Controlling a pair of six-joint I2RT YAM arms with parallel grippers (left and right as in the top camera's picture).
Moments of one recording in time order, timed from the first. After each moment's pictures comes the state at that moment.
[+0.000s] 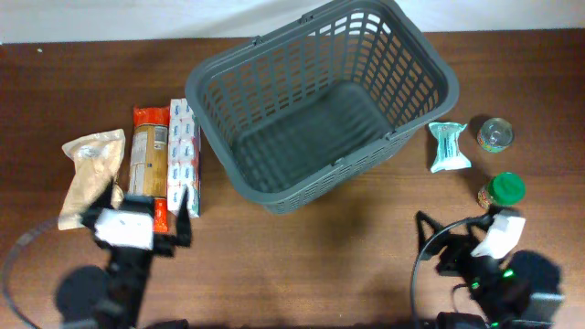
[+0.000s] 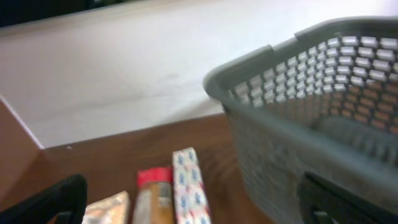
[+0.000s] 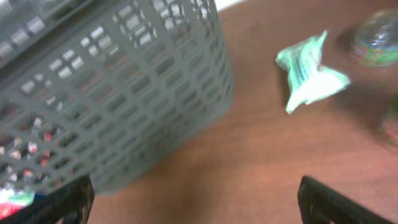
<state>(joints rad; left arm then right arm) 0.14 0.40 0.73 -0.46 0.20 0.18 -0.12 0.31 0.65 -0.83 -0.27 0.30</state>
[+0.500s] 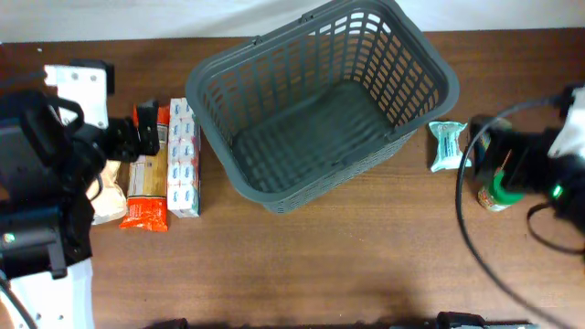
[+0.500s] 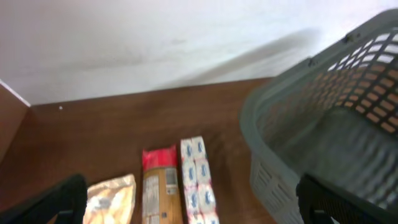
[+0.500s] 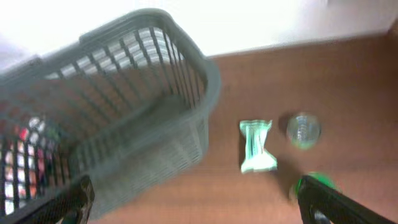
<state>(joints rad) 0.17 1.15 1.52 -0.87 0.21 0.17 -0.12 1.10 1.76 -1.26 -0.18 0.08</state>
